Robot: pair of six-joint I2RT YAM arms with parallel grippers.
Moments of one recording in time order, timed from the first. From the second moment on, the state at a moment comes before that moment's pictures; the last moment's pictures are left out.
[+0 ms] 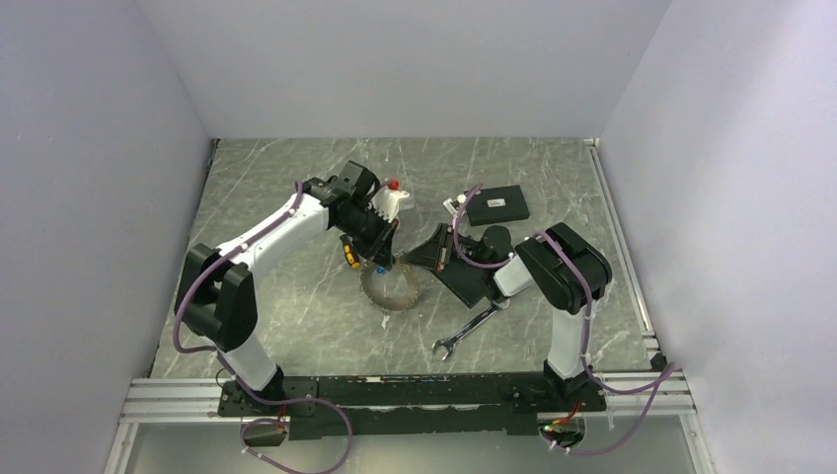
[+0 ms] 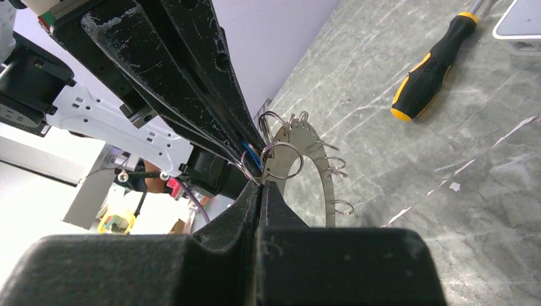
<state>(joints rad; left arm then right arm) -0.52 1.67 1.36 -0.86 0.57 0.16 0.51 1.95 0.60 1.50 -0.89 1.13</state>
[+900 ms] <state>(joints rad) -0.50 1.61 1.41 -0.90 0.59 0.17 0.52 1.73 0.60 1.26 -0.84 0.74</state>
